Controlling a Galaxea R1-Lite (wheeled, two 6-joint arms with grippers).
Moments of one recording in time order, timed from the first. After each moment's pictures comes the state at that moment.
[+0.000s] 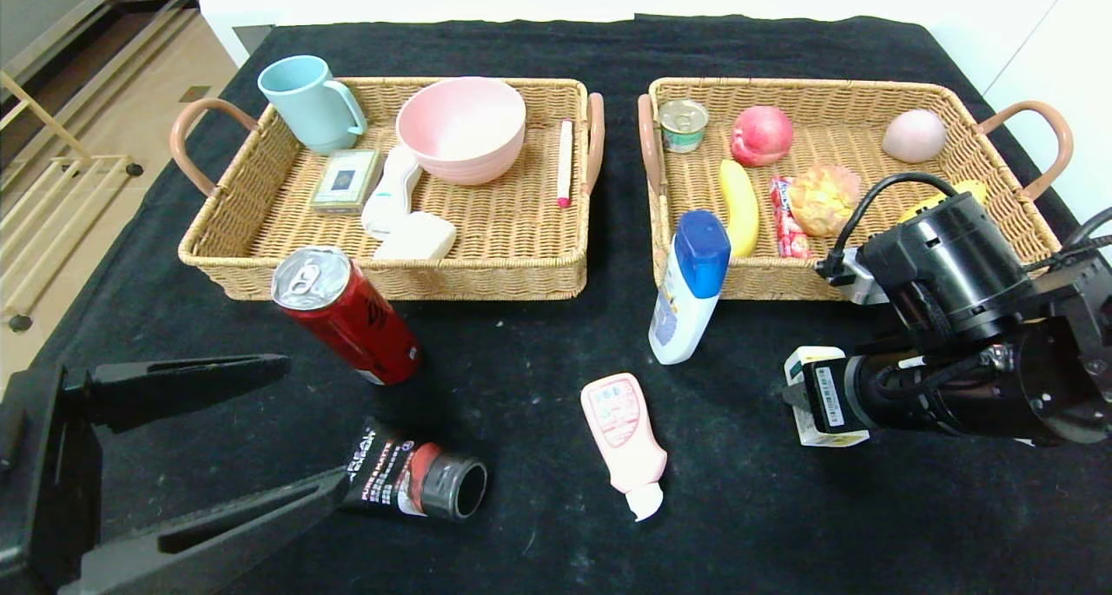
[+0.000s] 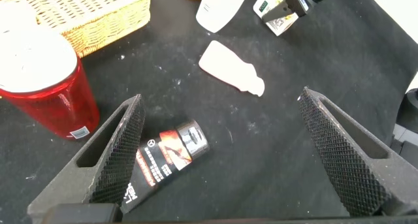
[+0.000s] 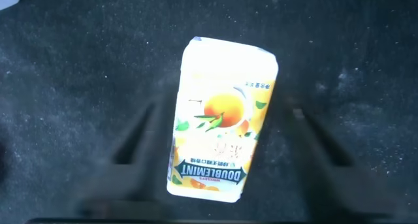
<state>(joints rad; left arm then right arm) -0.44 0.96 -0.68 -0.11 -0.36 0.07 0.57 1.65 -1.18 0.37 -0.35 0.33</state>
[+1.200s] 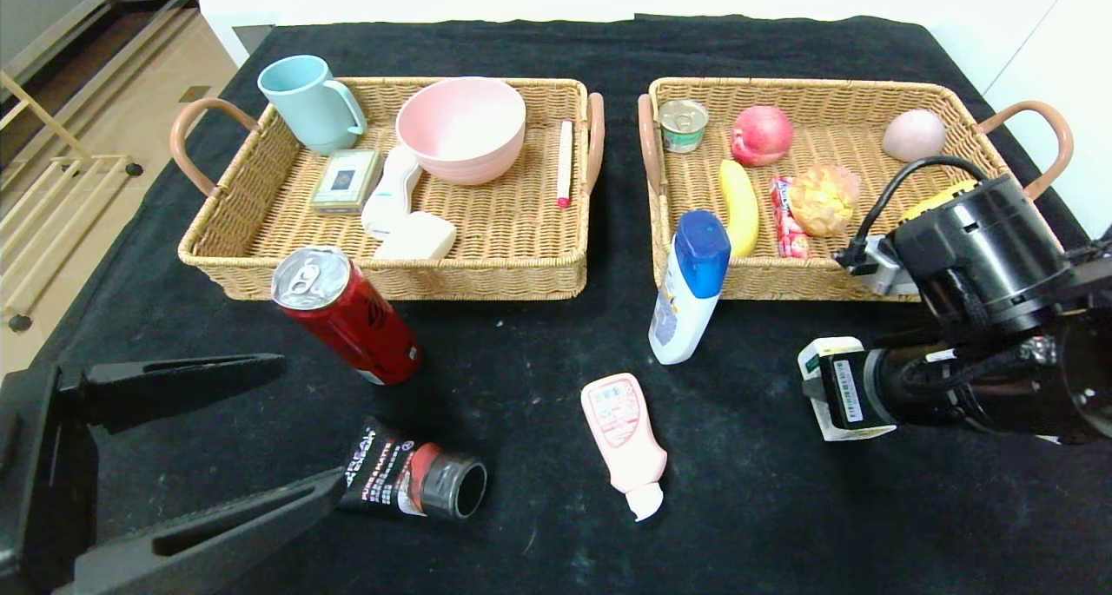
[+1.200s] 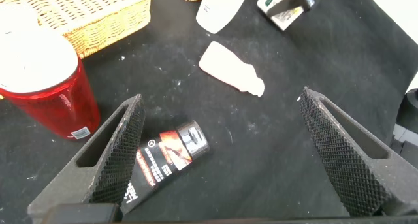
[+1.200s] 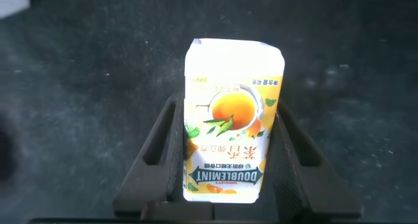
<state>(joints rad) -0.44 0.95 -0.68 -0.11 -0.36 0.07 0.56 1.61 -1.19 0.39 -0.35 0.33</state>
